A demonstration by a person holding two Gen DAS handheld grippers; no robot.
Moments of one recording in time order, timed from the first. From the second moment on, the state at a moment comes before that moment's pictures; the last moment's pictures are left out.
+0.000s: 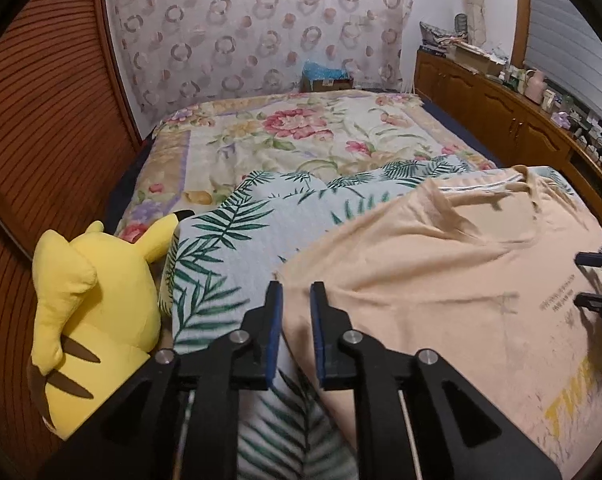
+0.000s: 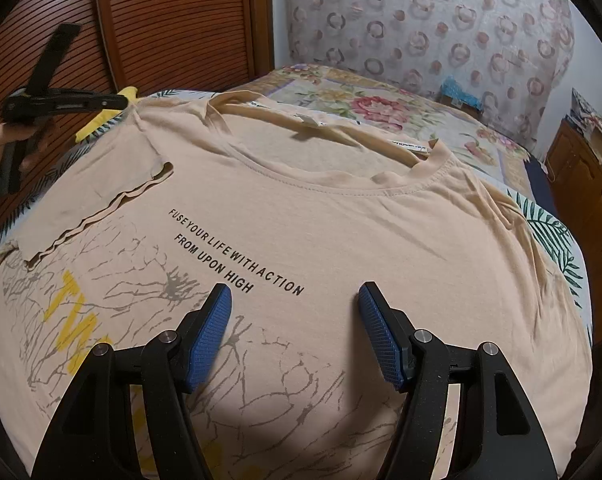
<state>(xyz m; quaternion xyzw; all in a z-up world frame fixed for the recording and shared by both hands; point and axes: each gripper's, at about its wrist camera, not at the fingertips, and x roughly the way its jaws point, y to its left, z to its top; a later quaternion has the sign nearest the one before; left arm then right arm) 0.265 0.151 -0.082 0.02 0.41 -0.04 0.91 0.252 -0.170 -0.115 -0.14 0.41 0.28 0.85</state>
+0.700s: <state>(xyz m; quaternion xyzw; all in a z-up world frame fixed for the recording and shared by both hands) 0.200 0.097 -0.115 0.04 0.43 -0.08 0.90 0.249 -0.174 -0.114 -0.14 0.41 0.28 0.86</state>
